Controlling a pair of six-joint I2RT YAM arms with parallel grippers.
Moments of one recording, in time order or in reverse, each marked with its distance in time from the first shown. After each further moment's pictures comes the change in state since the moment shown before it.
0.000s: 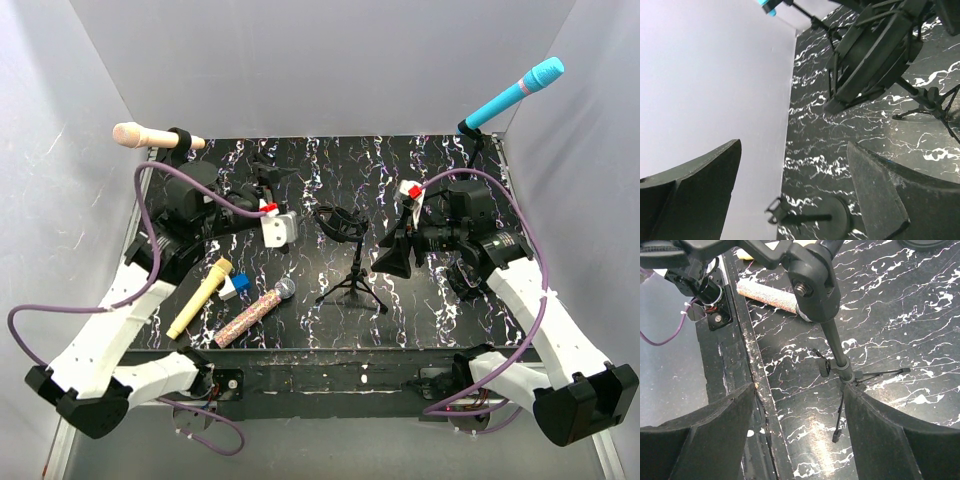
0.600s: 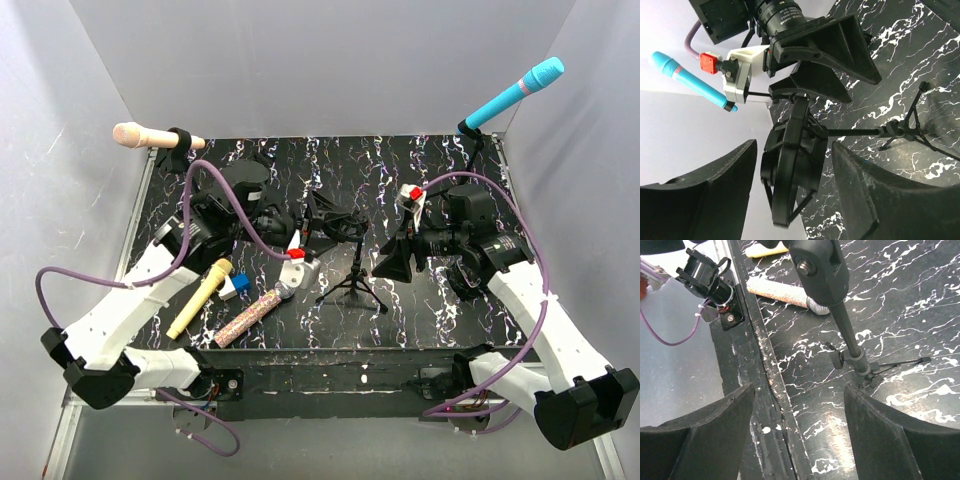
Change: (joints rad) left arm -0.191 0.169 0.158 -0.208 0.212 0.395; right arm 0.000 -0.022 -0.021 -0.017 -0.009 0.068
